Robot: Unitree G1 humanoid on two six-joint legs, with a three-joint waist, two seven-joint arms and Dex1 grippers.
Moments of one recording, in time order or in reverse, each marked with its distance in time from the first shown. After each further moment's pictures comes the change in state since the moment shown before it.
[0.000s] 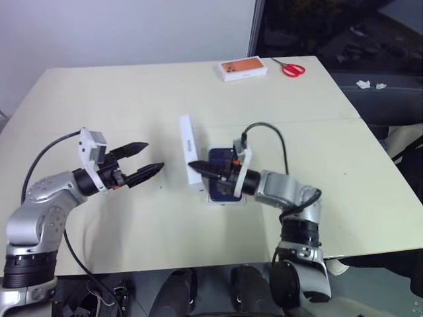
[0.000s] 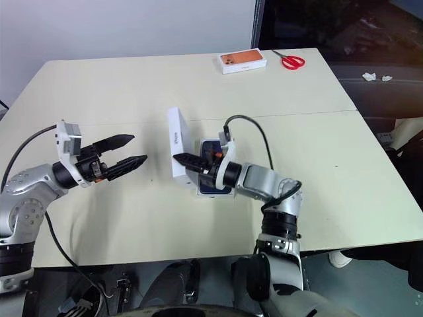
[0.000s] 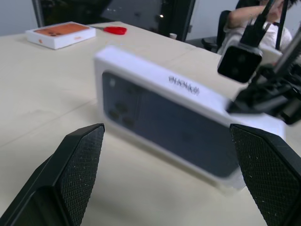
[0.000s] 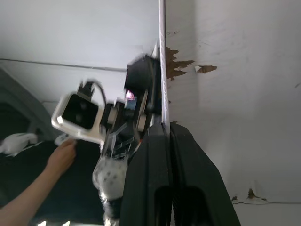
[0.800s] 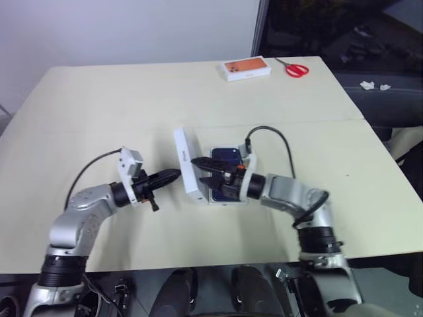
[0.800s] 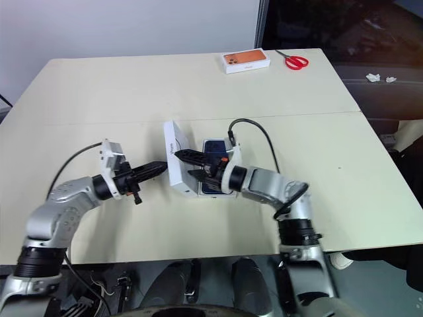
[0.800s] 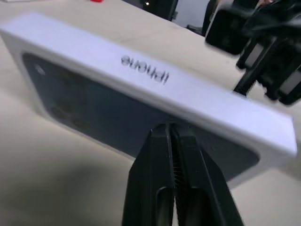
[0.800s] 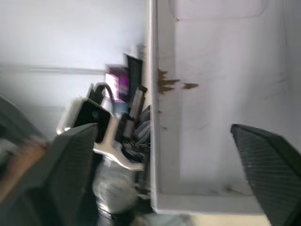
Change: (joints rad) left arm 0.006 -0.179 -0.193 0.076 0.117 -0.061 0.047; right arm -0.053 -0.436 0.195 -0.078 -0.003 -0.149 0.221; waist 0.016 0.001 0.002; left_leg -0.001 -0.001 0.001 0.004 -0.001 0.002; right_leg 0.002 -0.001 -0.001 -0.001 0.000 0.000
